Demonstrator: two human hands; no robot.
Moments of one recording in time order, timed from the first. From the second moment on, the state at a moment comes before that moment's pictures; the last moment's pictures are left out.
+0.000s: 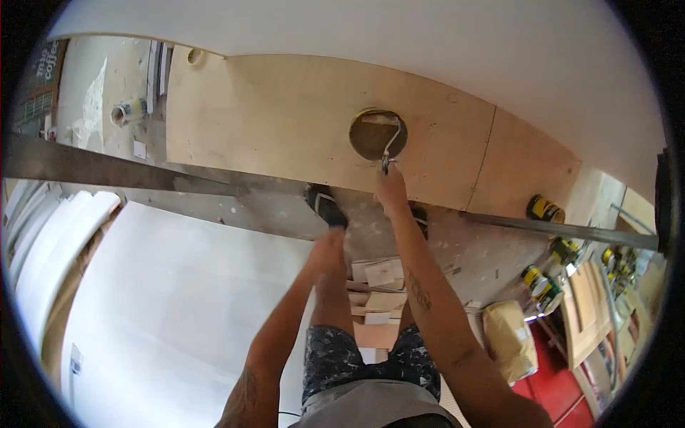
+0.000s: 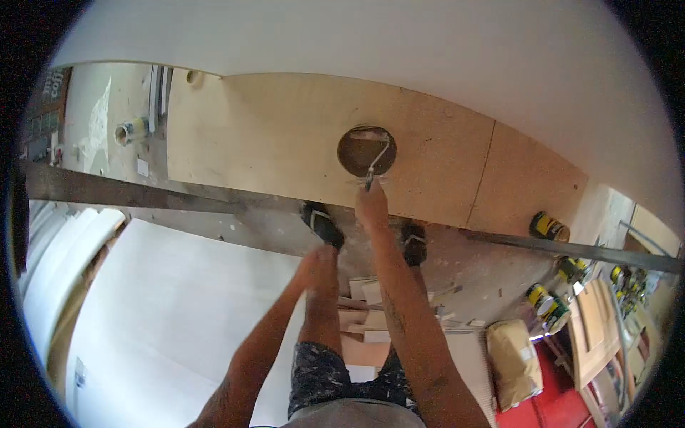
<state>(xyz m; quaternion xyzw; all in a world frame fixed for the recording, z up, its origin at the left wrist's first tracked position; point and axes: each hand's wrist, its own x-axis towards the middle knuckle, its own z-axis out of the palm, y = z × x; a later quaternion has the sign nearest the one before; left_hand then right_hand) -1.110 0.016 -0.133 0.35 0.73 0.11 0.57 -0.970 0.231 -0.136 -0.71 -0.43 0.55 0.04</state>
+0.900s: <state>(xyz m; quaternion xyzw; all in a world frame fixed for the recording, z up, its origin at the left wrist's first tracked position) -1.100 -0.060 -0.029 0.47 0.74 -0.08 0.47 -0.986 0.269 -0.199 -0.74 -0.31 0.59 0.06</state>
